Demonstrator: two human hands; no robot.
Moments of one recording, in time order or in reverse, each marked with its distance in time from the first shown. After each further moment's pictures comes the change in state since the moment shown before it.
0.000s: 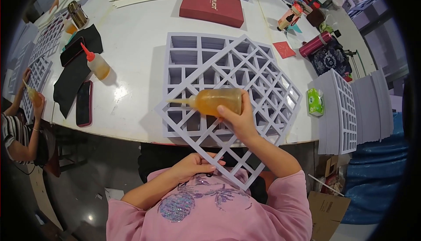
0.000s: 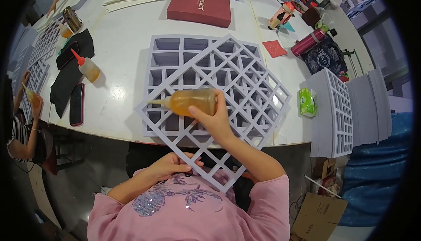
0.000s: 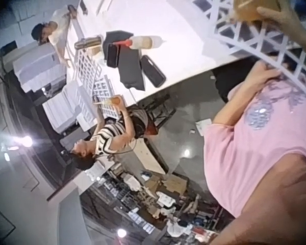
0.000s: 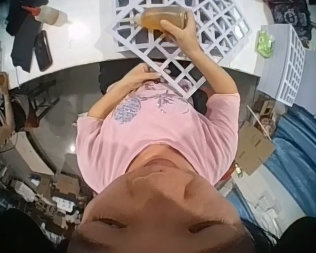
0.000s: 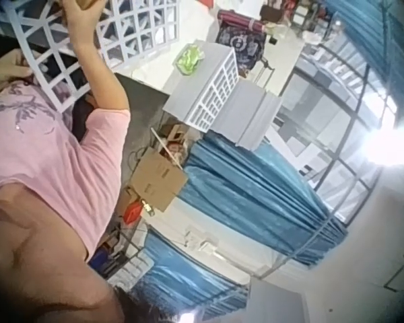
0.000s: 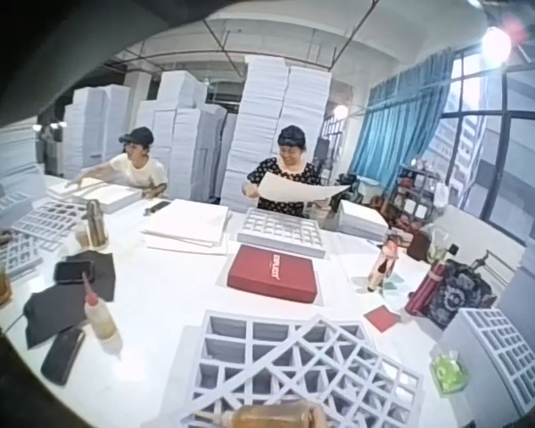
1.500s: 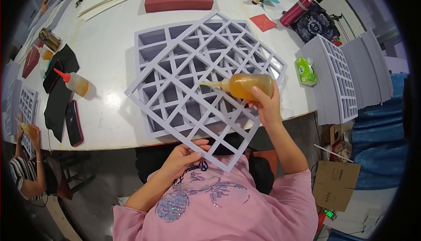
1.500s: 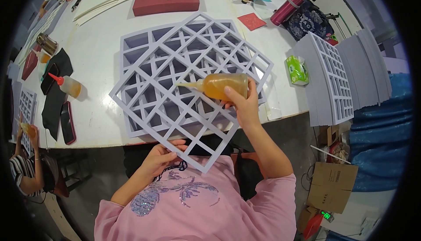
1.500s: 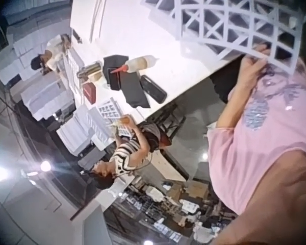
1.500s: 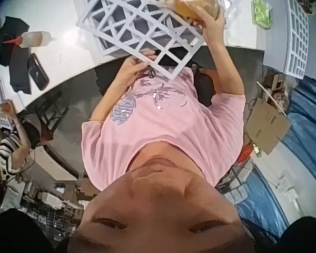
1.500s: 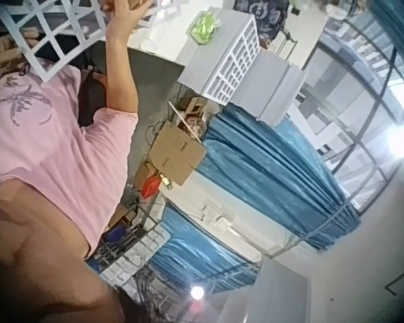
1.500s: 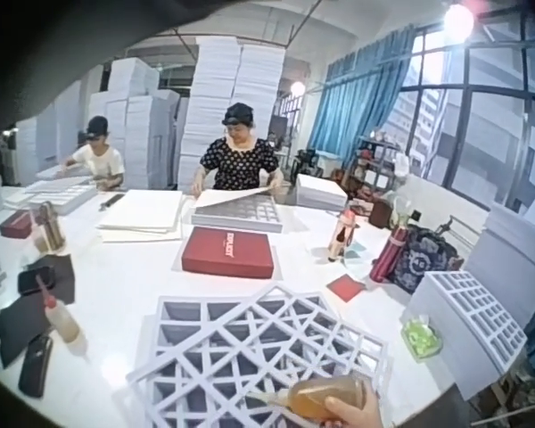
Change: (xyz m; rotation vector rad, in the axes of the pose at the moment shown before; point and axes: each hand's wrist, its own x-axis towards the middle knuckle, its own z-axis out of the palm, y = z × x) left_hand 0.003 0.003 -0.002 -0.070 0.125 0.057; right_hand -0.032 -0.022 -0.092 0.033 0.400 -0.090
